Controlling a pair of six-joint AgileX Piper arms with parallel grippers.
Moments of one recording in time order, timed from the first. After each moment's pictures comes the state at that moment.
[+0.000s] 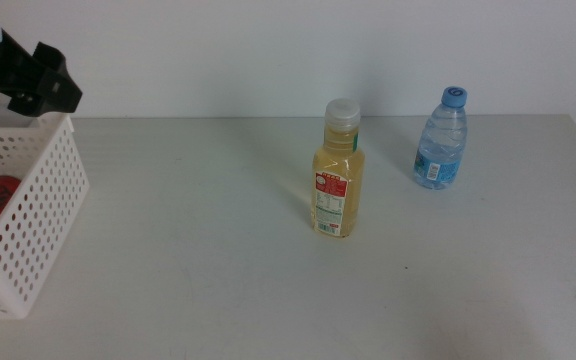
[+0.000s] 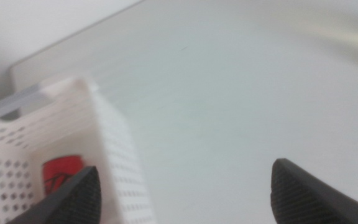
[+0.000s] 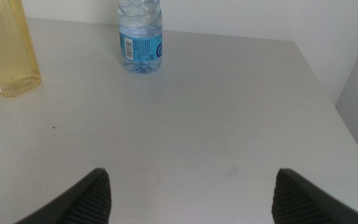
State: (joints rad) left arm -0.06 1.32 -1.39 -0.11 0.99 0.42; right arm 0.00 -0.01 0.03 0.07 0.31 -0.13
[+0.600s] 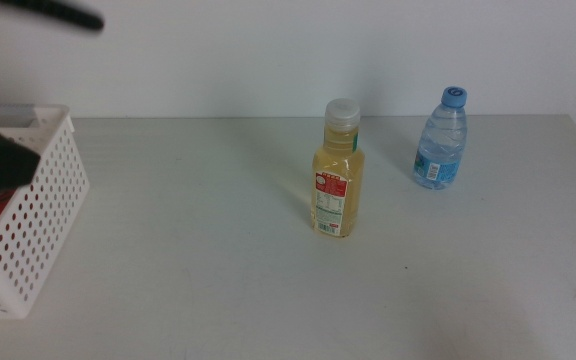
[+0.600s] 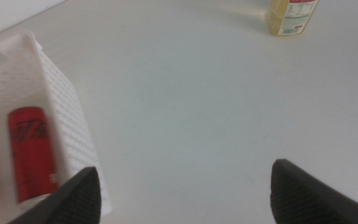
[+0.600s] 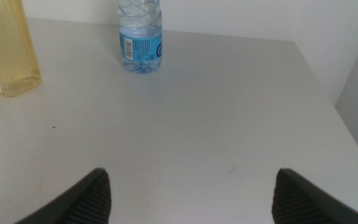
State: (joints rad) left arm -0.17 0.96 -1.28 -0.14 1.21 0.32; right arm 0.00 -0.01 0.03 0.07 0.31 -0.13
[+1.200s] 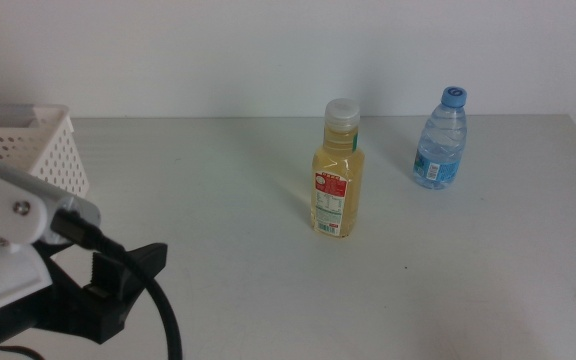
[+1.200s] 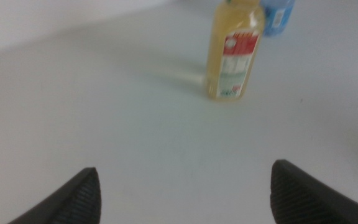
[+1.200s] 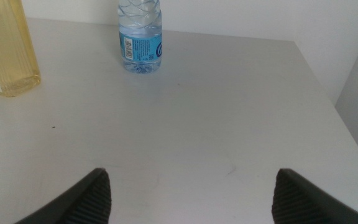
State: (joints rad) left arm -0.54 0.71 -0.53 0.03 0.35 -0.09; right arm 0.00 -0.01 0.03 0.07 0.31 -0.13
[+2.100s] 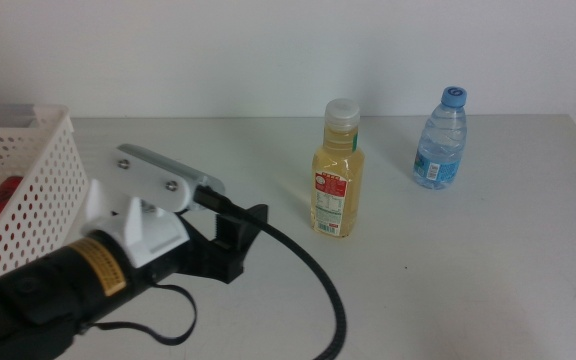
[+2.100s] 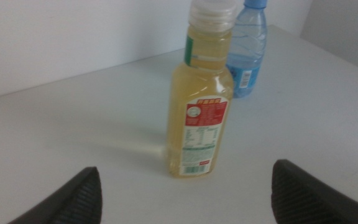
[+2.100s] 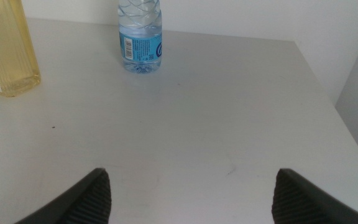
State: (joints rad) left arm -0.56 1.20 -0.46 0.17 -0.41 -0.27; right arm 0.00 -0.01 0.03 0.07 0.31 -0.13
